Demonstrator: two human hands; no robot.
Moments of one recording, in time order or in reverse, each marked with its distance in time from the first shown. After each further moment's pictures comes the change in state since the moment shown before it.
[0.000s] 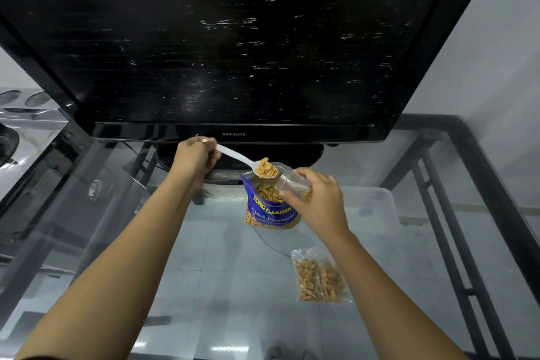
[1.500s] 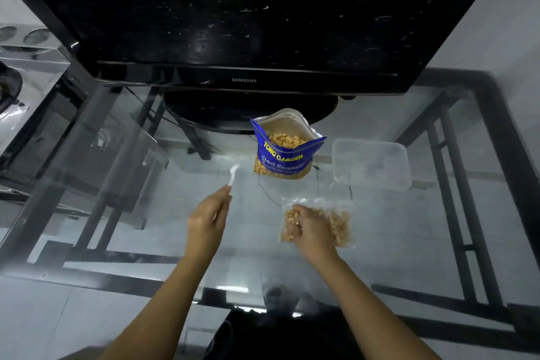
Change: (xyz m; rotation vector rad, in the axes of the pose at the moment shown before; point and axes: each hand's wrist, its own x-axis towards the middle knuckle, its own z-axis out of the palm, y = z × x) left_hand -0.106 -0.194 -0.065 0.672 0.066 0.762; right_hand -0.125 0.030 0.052 -0.068 -0.550 0.291
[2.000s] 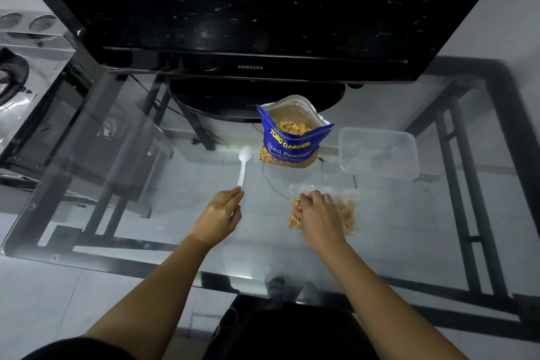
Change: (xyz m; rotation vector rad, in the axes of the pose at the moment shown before) left_hand -0.011 -0.052 0.015 0.315 -0.499 0.251; right_hand 0.005 0.004 0.004 -0.596 0.038 -0.104
